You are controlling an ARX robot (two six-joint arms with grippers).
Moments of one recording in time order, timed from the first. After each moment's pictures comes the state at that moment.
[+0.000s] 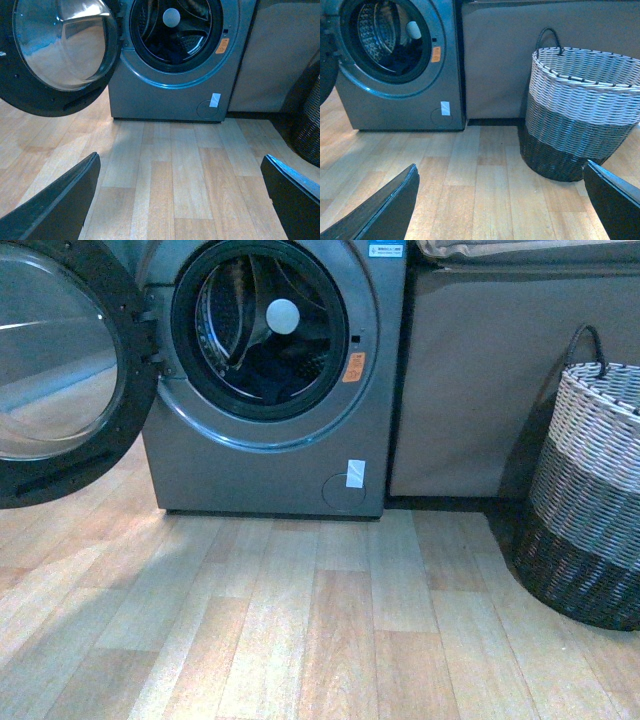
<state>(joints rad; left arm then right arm) 0.00 0.00 0.02 0.00 0.00 0.00 0.00 0.00 0.01 0.00 0.00 -0.01</state>
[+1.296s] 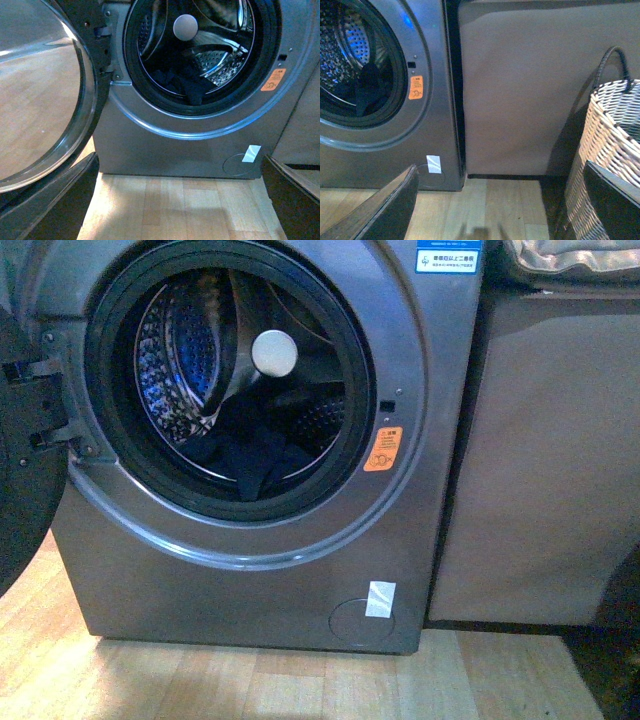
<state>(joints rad) 0.00 0.00 0.02 0.00 0.00 0.00 0.00 0.00 0.01 0.00 0.00 -0.01</state>
